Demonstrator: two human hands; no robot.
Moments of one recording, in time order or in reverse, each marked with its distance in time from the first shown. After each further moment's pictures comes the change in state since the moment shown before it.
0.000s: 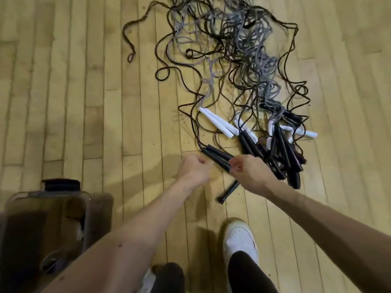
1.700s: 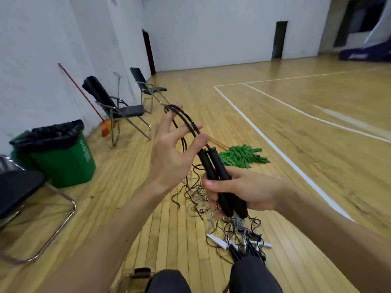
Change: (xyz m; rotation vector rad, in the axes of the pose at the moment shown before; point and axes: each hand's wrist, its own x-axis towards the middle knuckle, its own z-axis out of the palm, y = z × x) left_hand -0.613 0.205 -0.268 0.027 0.784 1.537; right_hand -0.580 -0.196 -0.223 0.560 -0.282 -0.824
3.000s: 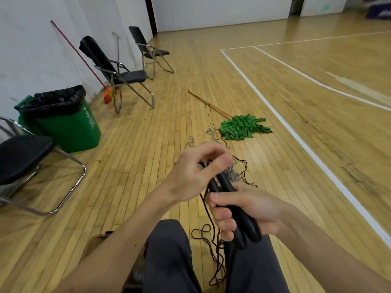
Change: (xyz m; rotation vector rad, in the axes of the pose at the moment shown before) left_hand -0.085 0.042 0.010 -0.370 -0.491 -0.152; right_hand -0.057 0.060 0.052 0.581 -0.253 0.121
